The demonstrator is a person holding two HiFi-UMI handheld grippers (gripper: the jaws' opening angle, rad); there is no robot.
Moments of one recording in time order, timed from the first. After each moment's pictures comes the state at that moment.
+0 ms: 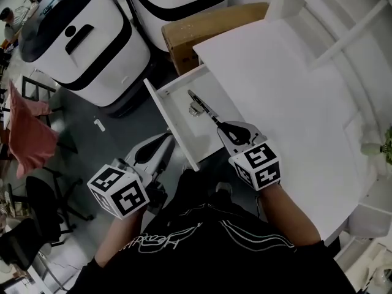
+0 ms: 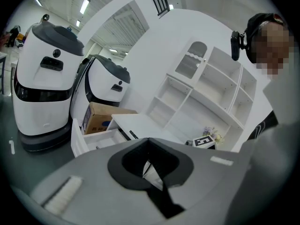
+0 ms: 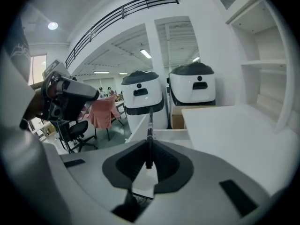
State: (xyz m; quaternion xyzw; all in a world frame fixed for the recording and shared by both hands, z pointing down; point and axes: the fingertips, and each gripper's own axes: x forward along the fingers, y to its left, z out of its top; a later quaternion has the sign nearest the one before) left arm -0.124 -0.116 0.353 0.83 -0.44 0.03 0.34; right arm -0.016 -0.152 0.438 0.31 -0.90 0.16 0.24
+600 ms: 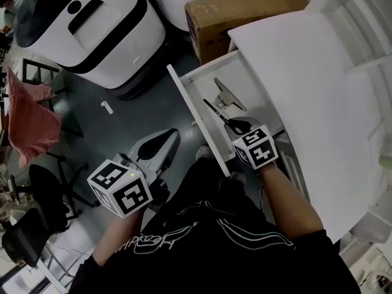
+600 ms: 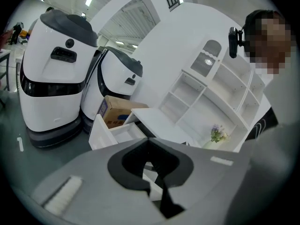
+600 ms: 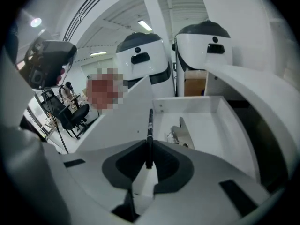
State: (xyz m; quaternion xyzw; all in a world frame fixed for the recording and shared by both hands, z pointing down) left arm -0.210 -0.144 0.406 0.80 -0.45 0.07 0.39; right arm -0.097 -0.177 0.586 0.25 -0.87 0.23 0.36
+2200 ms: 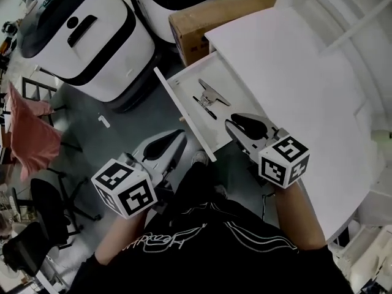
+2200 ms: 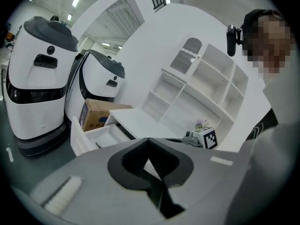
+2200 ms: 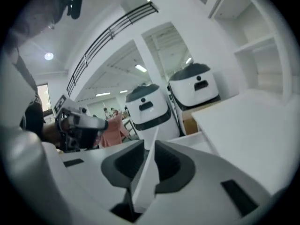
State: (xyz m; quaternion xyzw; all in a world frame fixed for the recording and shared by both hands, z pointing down) left arm -0.149 -0.097 0.365 0.85 -0.40 0.06 0.35; right arm -0.052 -0.131 0.409 0.29 -0.92 0.25 0.13
